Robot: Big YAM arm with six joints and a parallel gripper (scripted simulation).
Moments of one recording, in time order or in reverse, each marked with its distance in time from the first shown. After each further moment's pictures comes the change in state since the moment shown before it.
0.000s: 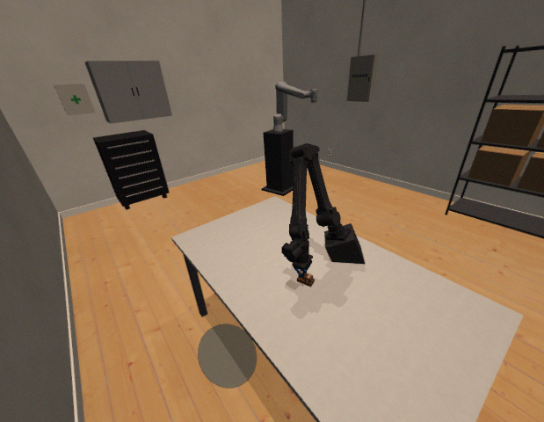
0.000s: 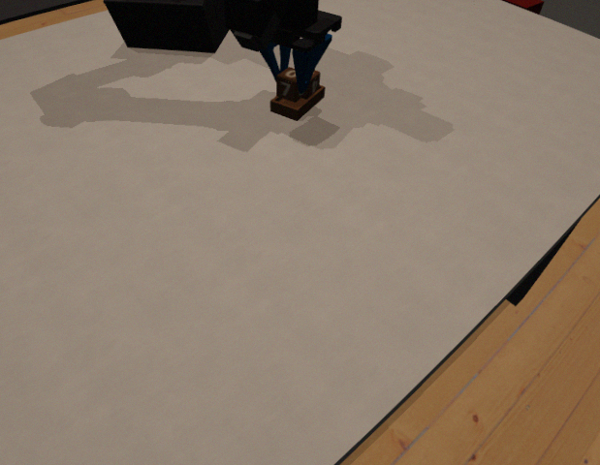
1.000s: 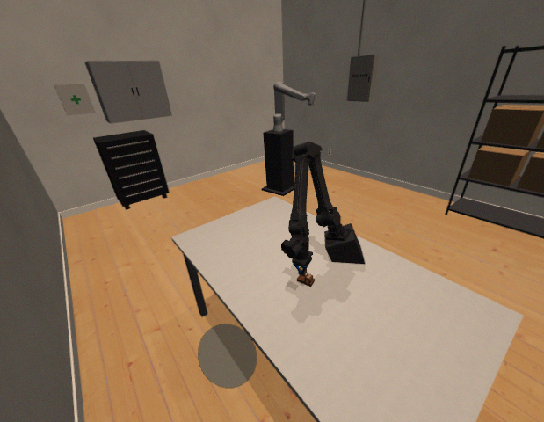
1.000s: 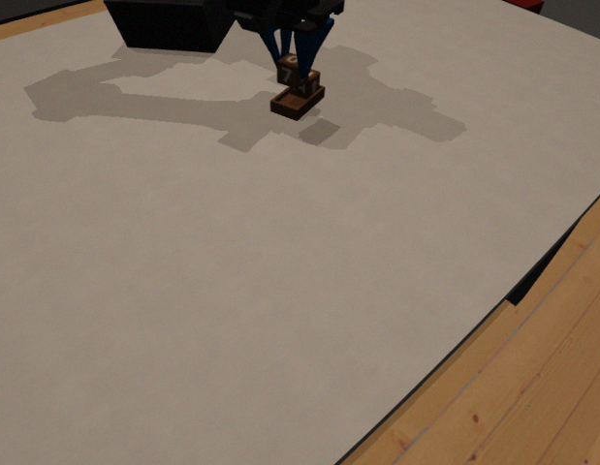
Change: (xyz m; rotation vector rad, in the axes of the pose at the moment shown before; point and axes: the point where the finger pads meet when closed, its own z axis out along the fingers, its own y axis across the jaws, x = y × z) arm 0.000 0.001 -0.021 0.002 -0.001 -0.008
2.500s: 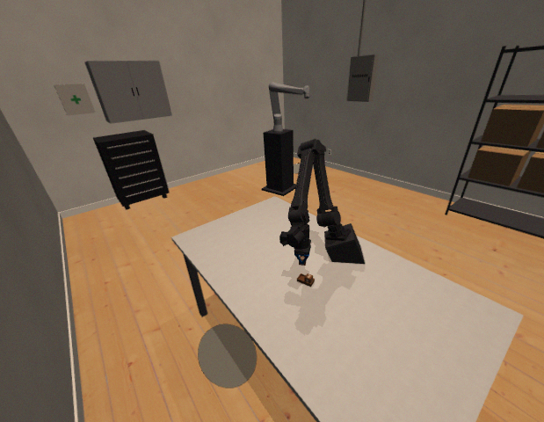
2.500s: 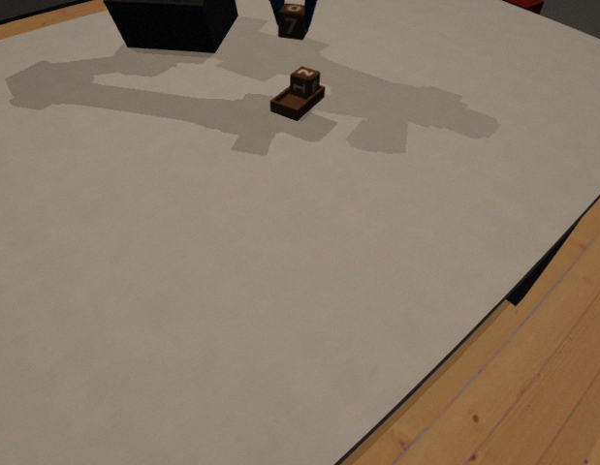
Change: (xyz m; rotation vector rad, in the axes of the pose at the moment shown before) arm 0.000 -0.001 -0.065 -0.001 -0.006 -0.303
